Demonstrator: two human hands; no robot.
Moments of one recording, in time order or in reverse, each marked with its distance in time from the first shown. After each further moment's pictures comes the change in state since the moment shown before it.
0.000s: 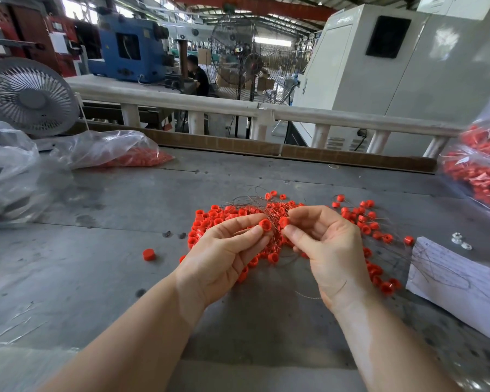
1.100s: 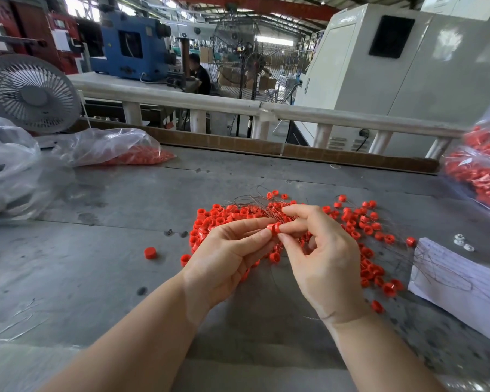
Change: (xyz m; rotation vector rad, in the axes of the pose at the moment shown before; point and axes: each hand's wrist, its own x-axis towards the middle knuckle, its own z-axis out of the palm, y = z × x) left_hand -0.002 -0.003 0.002 0.110 -0.038 0.020; right_hand -0.012 0.000 0.003 -0.730 0.059 -0.627
